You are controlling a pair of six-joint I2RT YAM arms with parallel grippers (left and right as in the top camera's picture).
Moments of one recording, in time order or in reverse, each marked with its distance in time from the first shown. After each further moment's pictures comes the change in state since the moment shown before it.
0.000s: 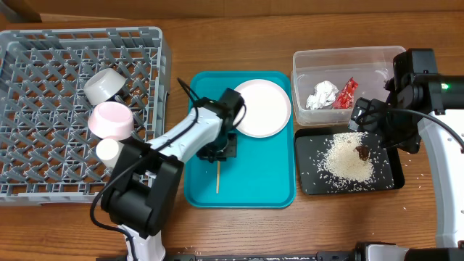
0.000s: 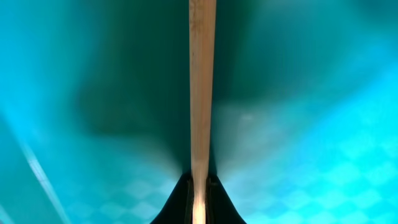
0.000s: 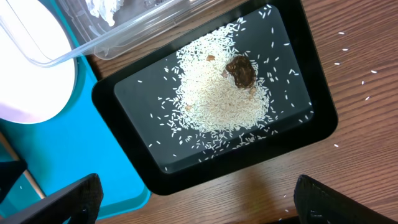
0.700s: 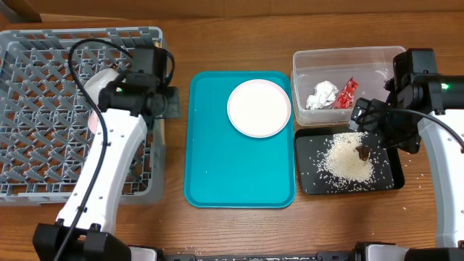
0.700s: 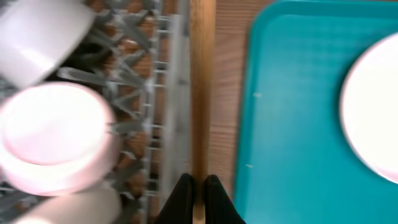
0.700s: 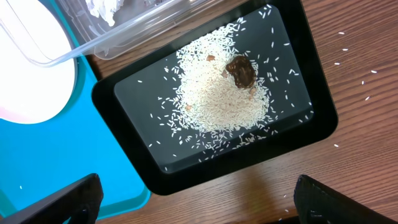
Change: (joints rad) left arm 0.336 -0.385 0.148 -0.035 -0.193 0.295; right arm 0.000 0.000 0.000 0.000 0.001 -0.001
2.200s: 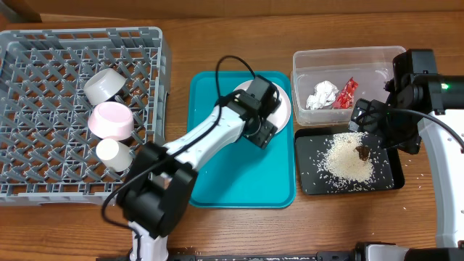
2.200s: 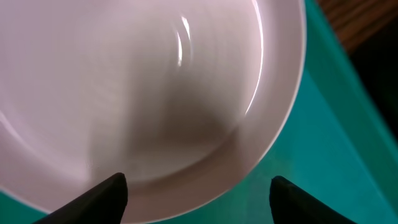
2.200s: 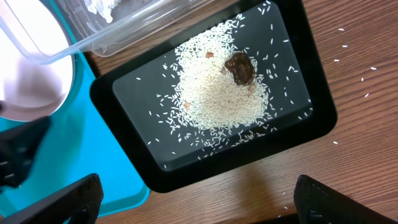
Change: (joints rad) left arm -0.477 0.441 0.000 0.303 0.222 0.175; right arm 0.000 0.000 0.000 -0.010 0.000 0.000
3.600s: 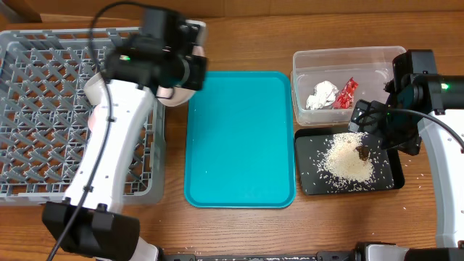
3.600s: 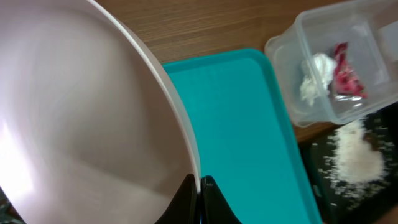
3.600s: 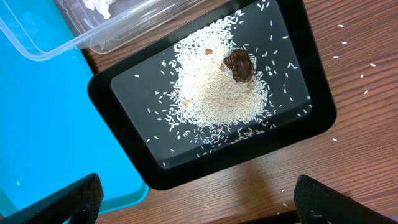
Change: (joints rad) left arm 0.467 -0.283 0.362 -0.374 0.275 -0.026; right arm 0.000 0.000 0.000 -0.010 0.000 0.000
